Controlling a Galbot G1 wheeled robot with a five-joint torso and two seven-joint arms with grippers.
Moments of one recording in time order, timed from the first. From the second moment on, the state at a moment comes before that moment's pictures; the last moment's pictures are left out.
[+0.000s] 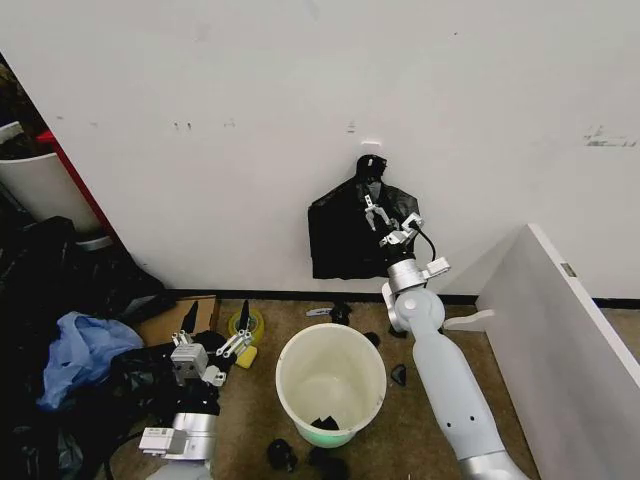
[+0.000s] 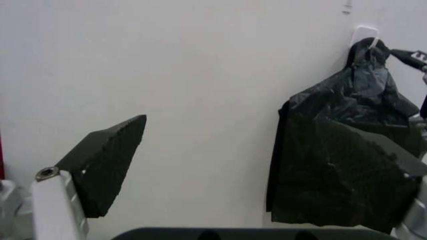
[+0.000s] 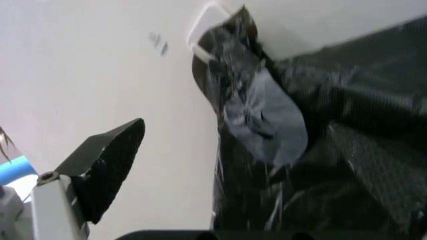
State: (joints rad) left arm 1.69 -1.40 -0.47 -2.14 -0.22 -0.36 -0.05; right arm -0.78 1.48 0.35 1.41 1.04 0.11 -0.41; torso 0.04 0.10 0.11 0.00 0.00
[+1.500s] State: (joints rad) left arm 1.61 -1.36 -0.46 -2.00 -0.27 -0.35 -0.08; right arm -0.72 1.55 0.37 1.27 0.93 0.22 -0.50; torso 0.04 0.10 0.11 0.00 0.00
